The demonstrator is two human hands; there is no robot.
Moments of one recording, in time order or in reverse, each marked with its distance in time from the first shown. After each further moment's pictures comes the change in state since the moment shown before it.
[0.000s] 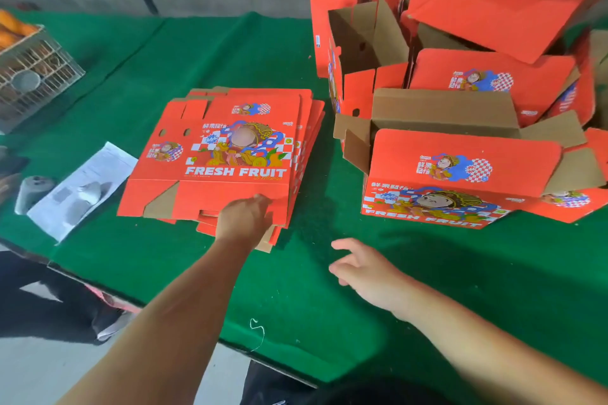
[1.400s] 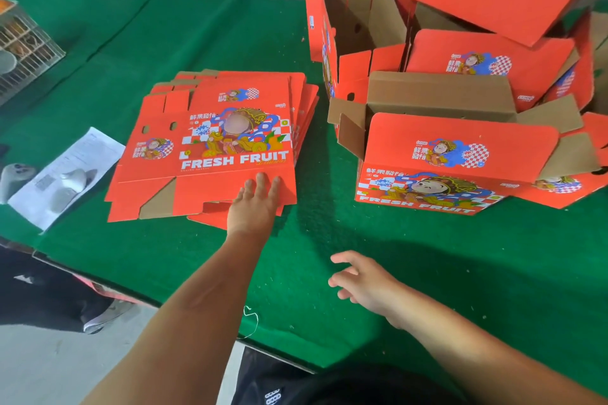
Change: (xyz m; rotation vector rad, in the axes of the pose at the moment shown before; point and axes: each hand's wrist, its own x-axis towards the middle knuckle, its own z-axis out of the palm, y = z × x) left_hand -0.002 0.027 0.028 0.141 -0.090 0.076; right_hand 0.008 0.047 0.019 0.035 -0.035 0.158
